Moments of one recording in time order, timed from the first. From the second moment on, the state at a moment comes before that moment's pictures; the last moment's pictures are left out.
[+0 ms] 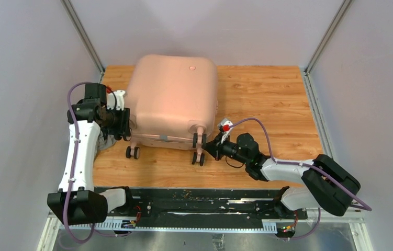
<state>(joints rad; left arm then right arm) 0.12 1.19 1.29 -1.20 0.24 0.19 0.80 1.30 0.36 0.78 -0.29 0.26</state>
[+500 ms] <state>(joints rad) 0.02 1.17 1.26 -1.13 0.29 0.09 0.79 1.33 0.36 0.84 -0.04 0.20</state>
